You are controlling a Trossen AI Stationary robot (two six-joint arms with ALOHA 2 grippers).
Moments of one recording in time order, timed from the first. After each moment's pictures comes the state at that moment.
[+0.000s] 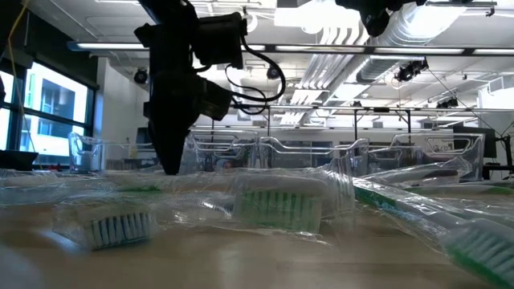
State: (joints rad) left arm 0.01 1.75 1.15 -0.75 0.13 -0.43; right arm -0.17 0.87 0.78 -0.08 -0.13 0.09
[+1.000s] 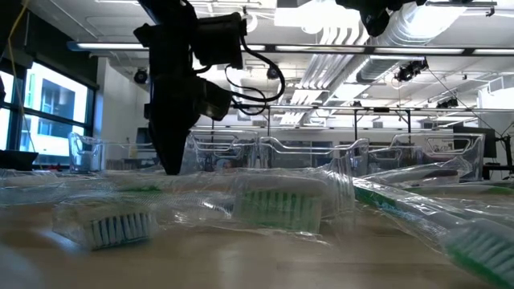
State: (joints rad) left arm 0.01 1.75 1.14 -0.74 0.10 -0.43; right arm -0.17 0.87 0.78 -0.08 -0.13 0.08
